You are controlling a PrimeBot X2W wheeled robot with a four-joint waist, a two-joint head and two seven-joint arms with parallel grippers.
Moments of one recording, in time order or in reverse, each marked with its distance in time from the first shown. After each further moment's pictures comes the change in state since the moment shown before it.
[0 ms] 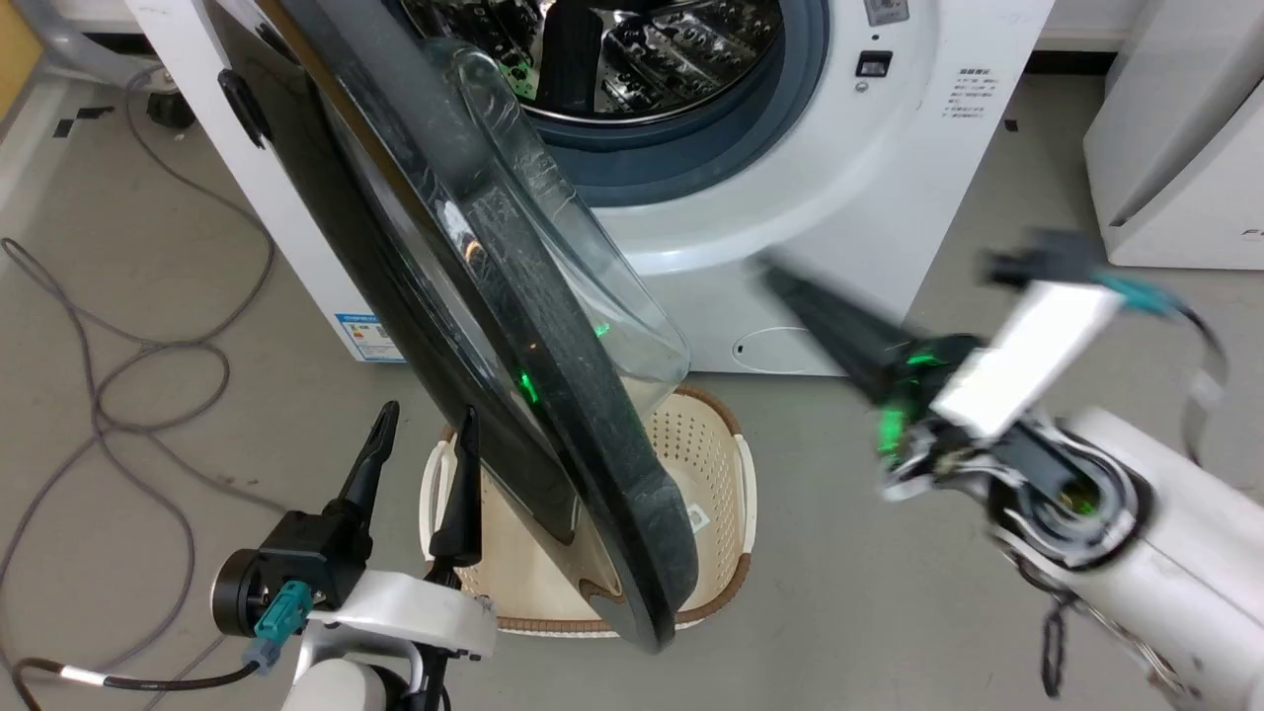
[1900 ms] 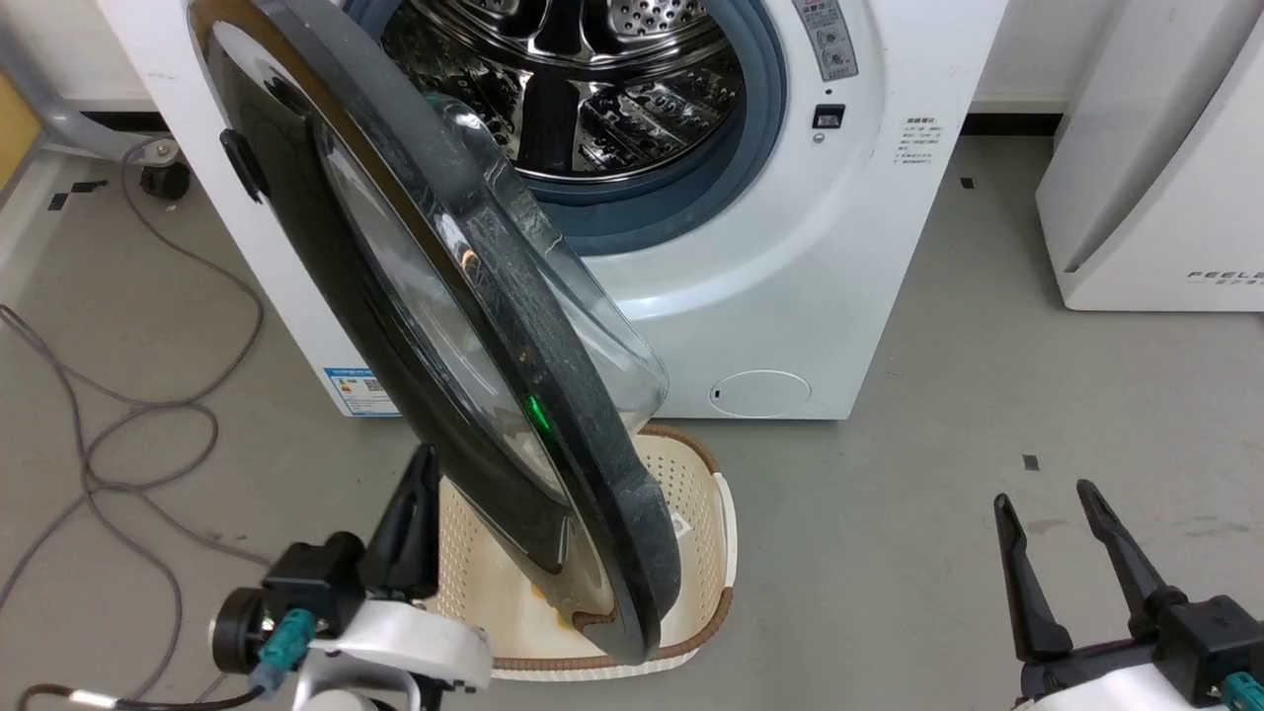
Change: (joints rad) left arm 0.049 0.000 0.005 0.034 0.009 0.010 0.000; right arm 0.911 0.465 -1.043 -0.147 -2.126 0.001 -0.228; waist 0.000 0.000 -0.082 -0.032
